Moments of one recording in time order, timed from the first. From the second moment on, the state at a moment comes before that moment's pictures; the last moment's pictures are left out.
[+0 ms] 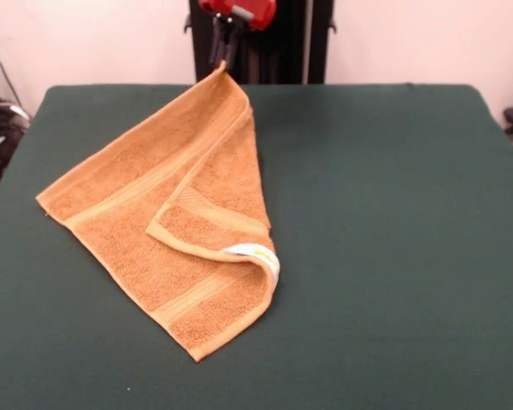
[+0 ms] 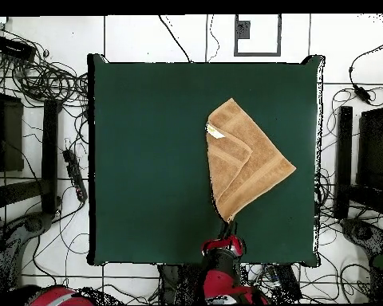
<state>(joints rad) 0.17 -0.29 -0.70 2.11 -0.45 -0.89 1.76</state>
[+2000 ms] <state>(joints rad) -0.18 -0.88 -0.08 2.10 -0.61 0.06 1.76</state>
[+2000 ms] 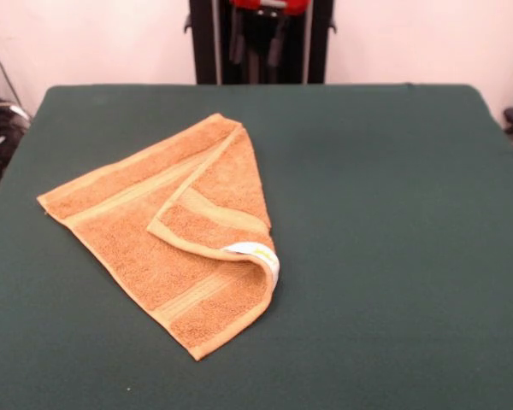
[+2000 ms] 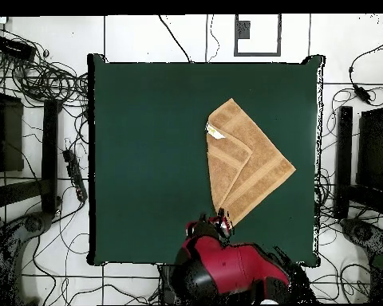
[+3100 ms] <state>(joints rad) -0.22 -0.84 0.21 1.82 -0.55 0.37 1.76</state>
